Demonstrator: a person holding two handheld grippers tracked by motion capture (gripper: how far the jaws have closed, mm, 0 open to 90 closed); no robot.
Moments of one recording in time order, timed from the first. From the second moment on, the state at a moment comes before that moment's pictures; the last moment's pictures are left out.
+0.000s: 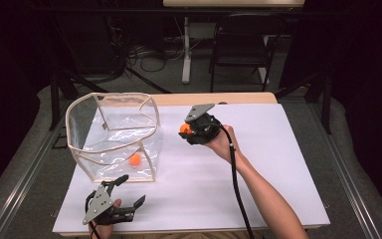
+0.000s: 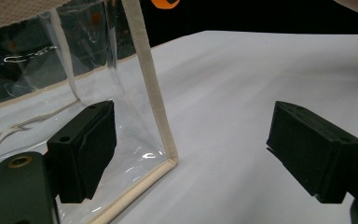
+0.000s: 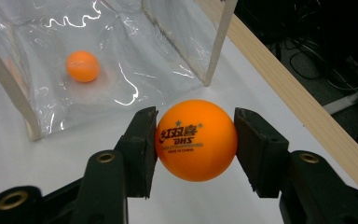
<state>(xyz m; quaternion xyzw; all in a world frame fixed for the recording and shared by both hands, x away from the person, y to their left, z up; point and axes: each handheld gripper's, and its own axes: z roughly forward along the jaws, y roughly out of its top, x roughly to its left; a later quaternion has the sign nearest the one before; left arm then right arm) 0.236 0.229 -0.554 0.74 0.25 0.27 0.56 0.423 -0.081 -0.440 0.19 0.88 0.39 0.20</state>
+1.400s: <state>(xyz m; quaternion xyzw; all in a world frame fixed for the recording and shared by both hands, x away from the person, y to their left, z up) 0.237 0.227 -0.554 0.74 0.25 0.26 0.56 0.421 -0.085 -0.417 0.19 0.86 0.43 0.21</state>
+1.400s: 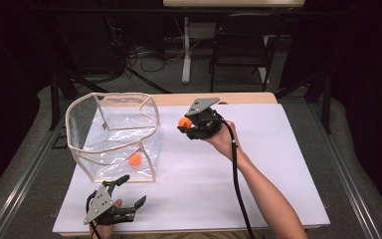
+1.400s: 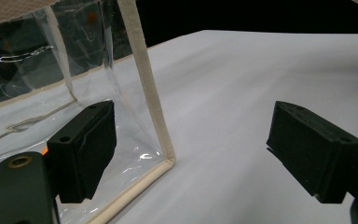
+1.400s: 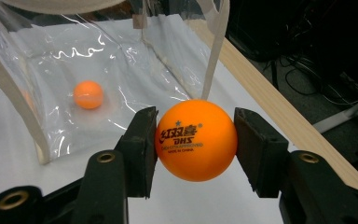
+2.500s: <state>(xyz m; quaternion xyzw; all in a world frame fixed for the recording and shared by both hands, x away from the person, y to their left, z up) 0.237 0.226 -0.554 0.74 0.25 0.26 0.56 0.418 -0.082 -0.407 0.18 0.85 0.44 0.21</state>
